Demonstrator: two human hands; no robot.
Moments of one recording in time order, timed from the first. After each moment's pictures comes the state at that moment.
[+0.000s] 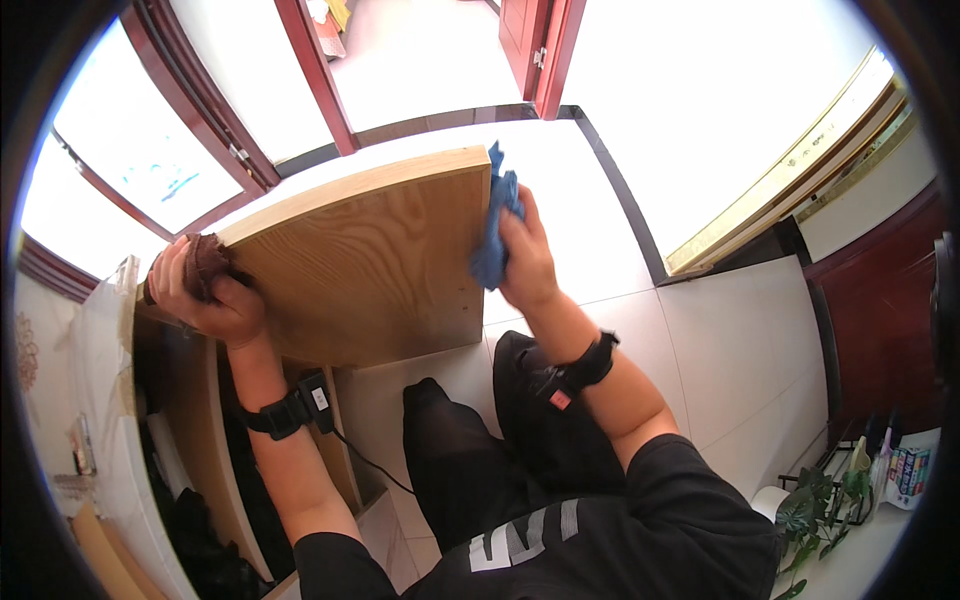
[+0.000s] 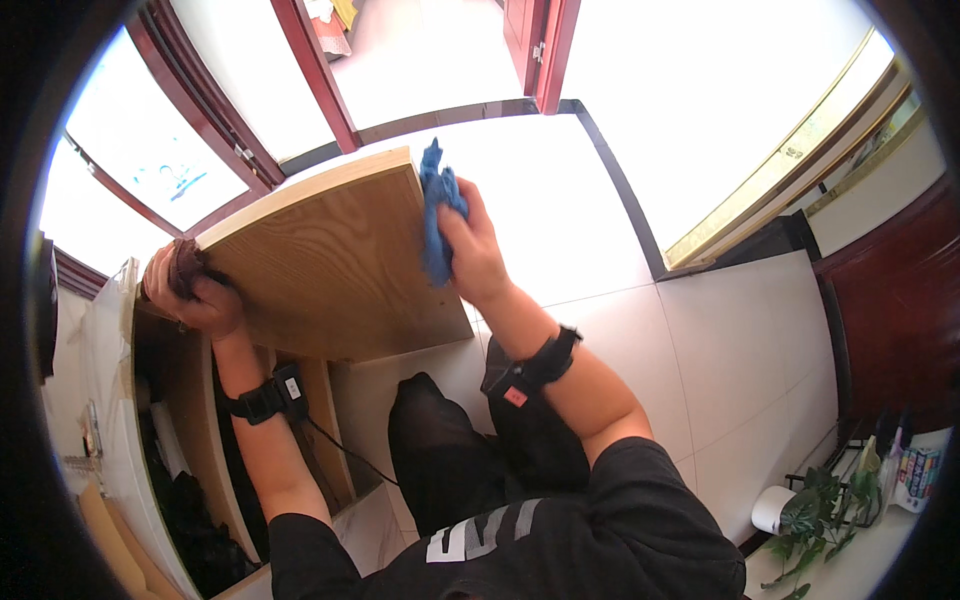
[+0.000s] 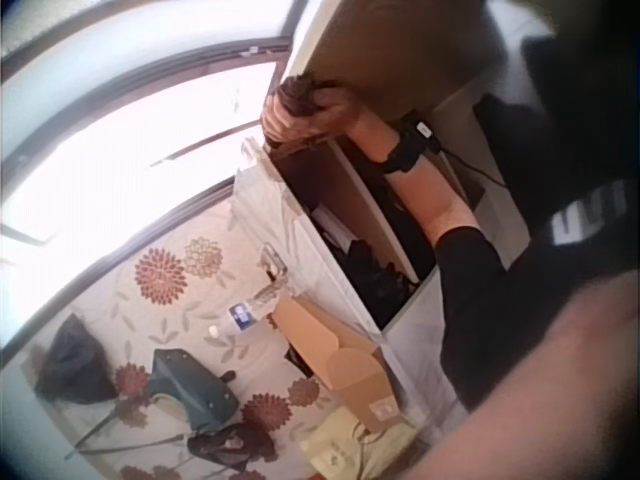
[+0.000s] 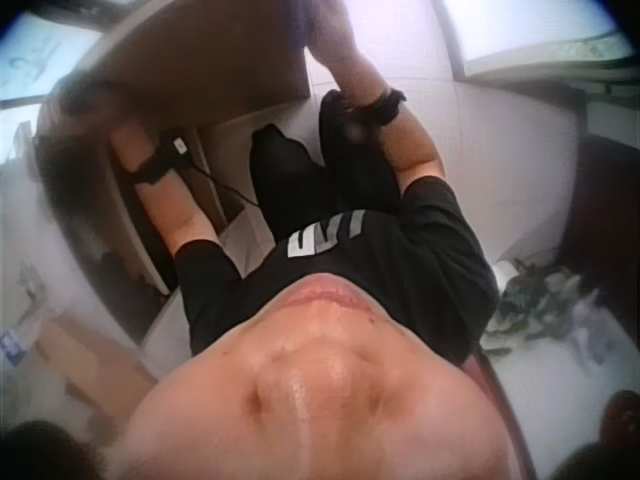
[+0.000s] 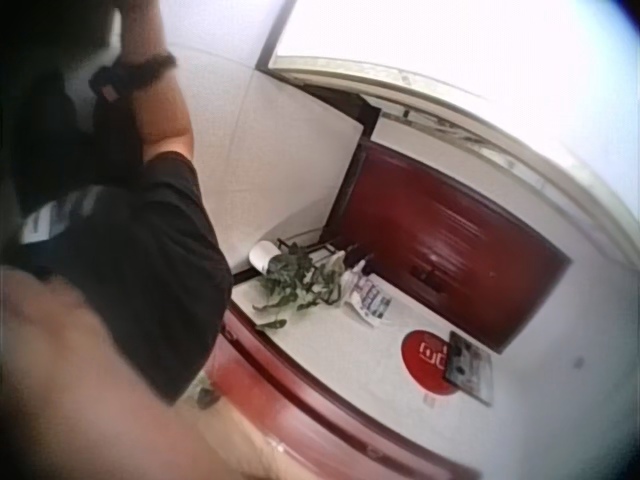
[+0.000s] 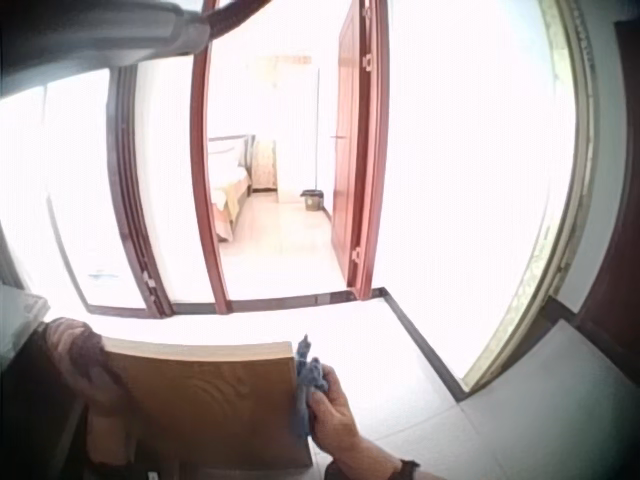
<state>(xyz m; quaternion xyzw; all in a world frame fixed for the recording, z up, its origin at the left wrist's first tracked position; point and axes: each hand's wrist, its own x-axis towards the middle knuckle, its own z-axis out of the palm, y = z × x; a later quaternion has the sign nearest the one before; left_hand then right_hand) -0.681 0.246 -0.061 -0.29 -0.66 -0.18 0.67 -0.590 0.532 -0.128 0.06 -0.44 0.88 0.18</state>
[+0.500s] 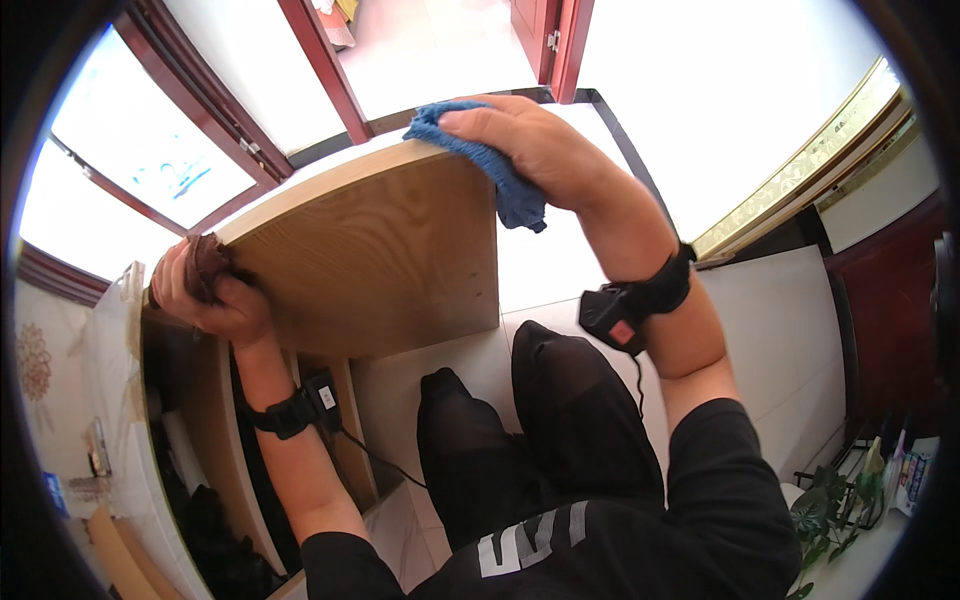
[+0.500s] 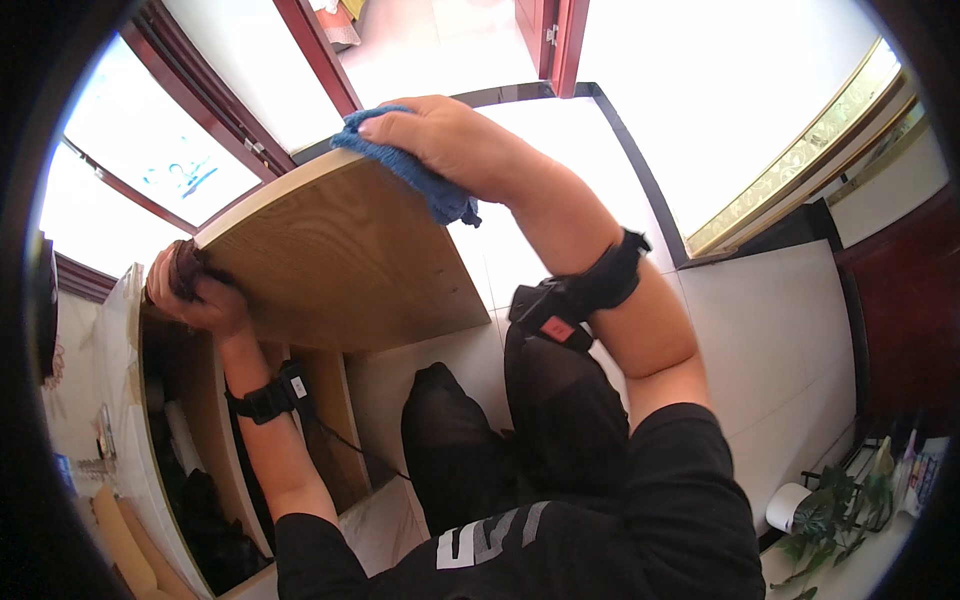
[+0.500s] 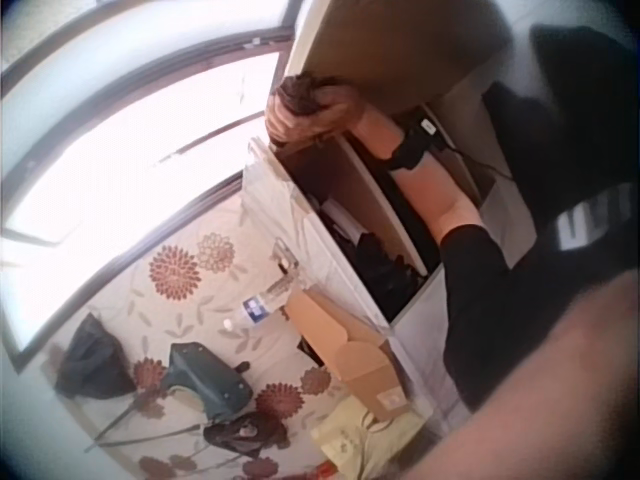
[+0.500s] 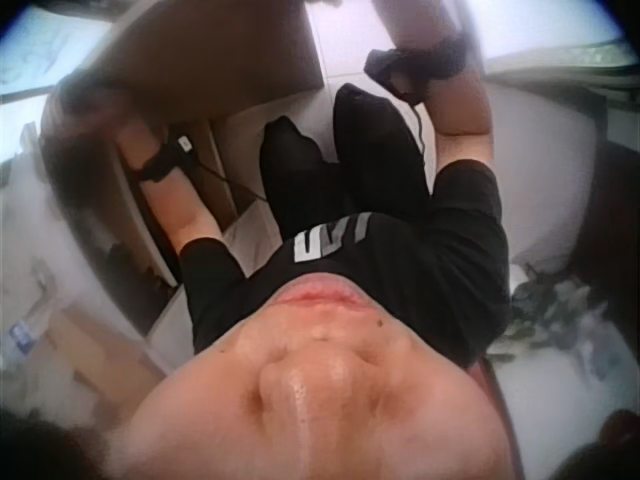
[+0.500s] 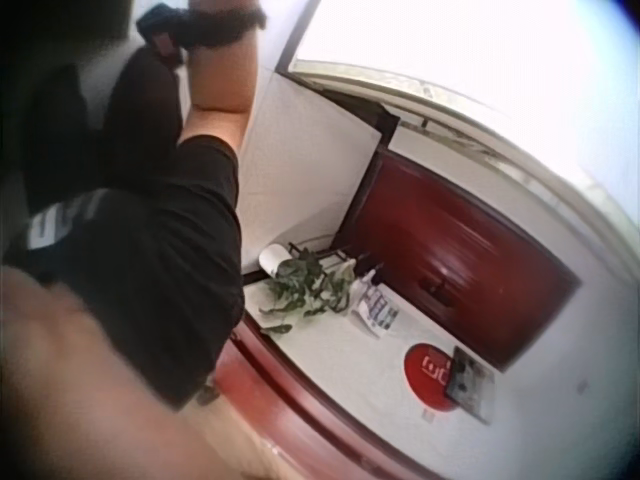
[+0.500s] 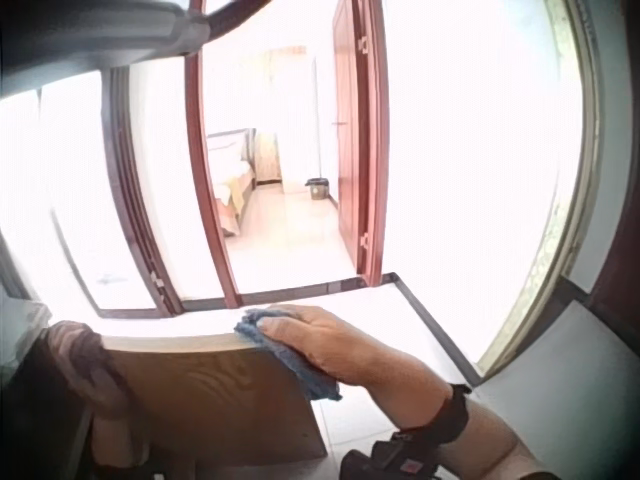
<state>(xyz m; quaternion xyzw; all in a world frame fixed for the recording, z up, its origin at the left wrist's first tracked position) -0.687 0.249 -0.061 -0.30 -0.65 -0.19 0.68 -0.619 0.569 -0.009 0.16 -0.73 0.67 0.00</state>
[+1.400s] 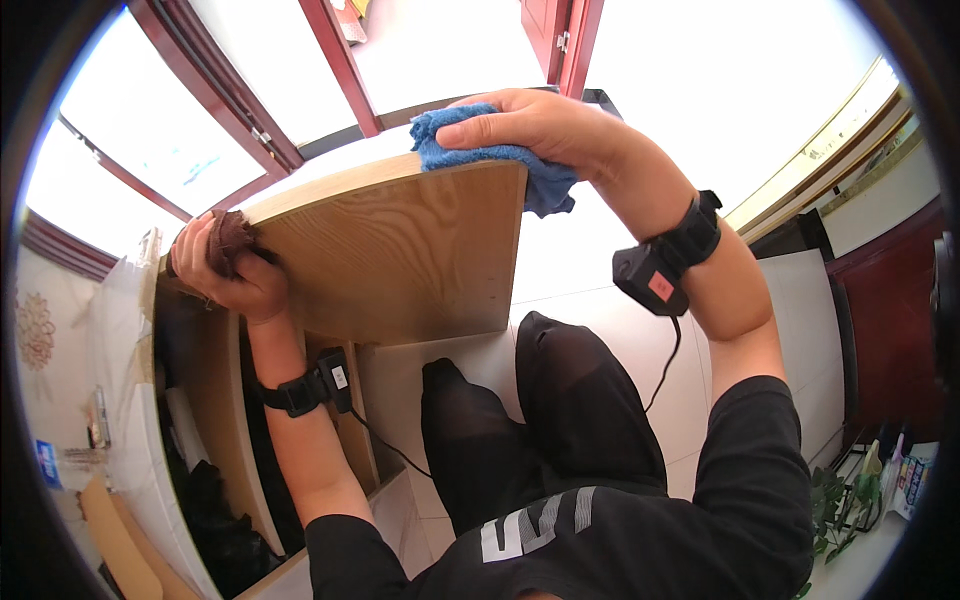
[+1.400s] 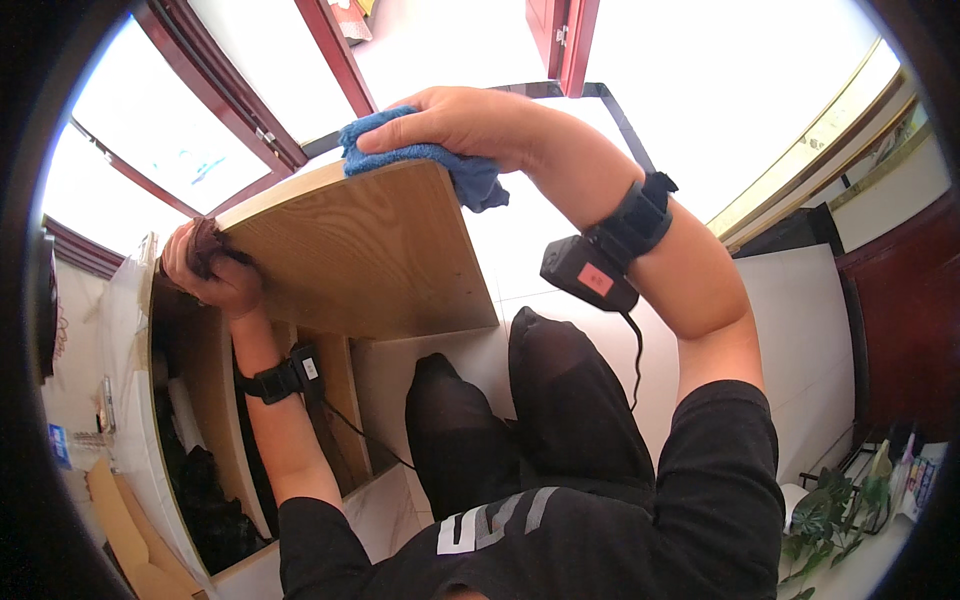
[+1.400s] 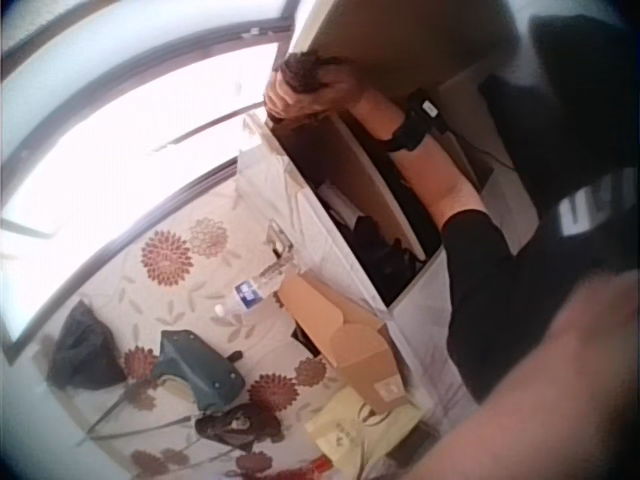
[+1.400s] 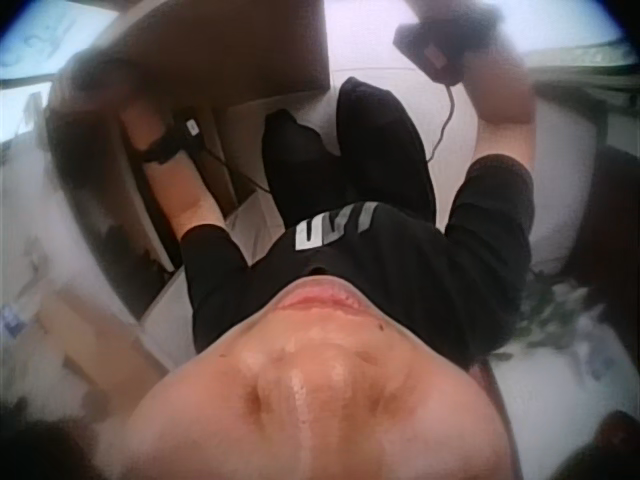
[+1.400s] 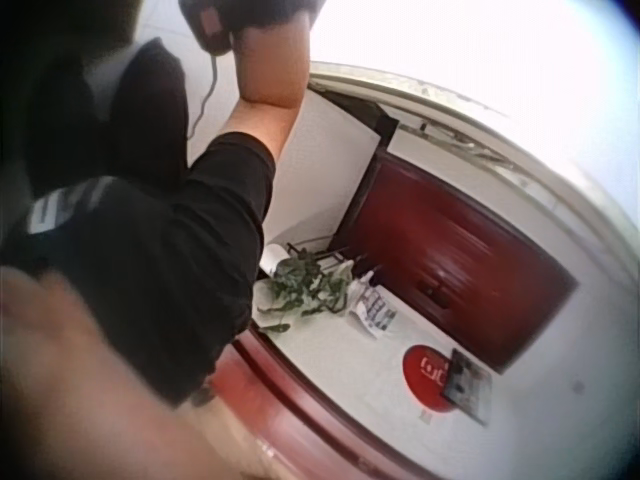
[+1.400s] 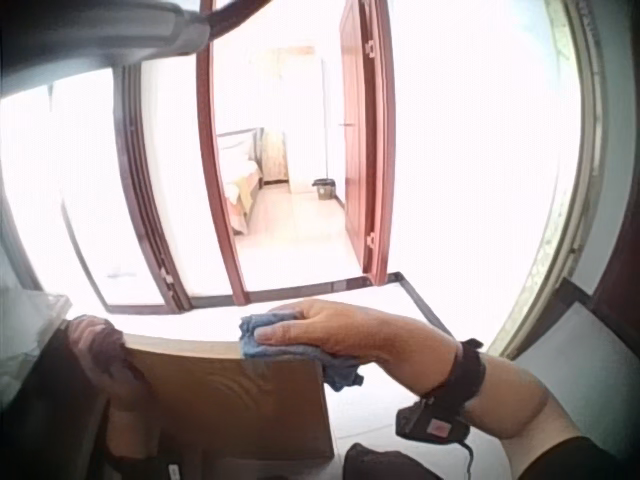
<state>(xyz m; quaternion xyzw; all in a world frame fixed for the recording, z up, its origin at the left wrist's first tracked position) -0.680 0.243 -0.061 -0.31 -0.65 -0.18 0.67 -0.627 0.563 0.001 0.18 -0.77 0.60 -0.13</state>
